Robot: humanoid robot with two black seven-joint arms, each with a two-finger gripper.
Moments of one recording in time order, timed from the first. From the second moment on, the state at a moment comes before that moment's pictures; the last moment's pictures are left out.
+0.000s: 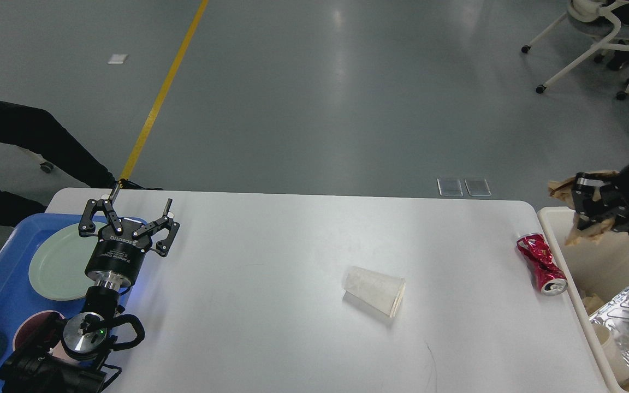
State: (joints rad) left arm -0.32 0.12 -1.34 -0.72 -0.03 -0.63 -0.13; right arm 2.29 -0.48 -1.68 1.59 0.15 0.41 -0.06
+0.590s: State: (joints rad) left arm -0.32 0.12 -1.34 -0.72 -0.03 -0.63 -0.13; right arm 1.09 -0.65 -1.20 0.59 0.12 0.19 -0.07
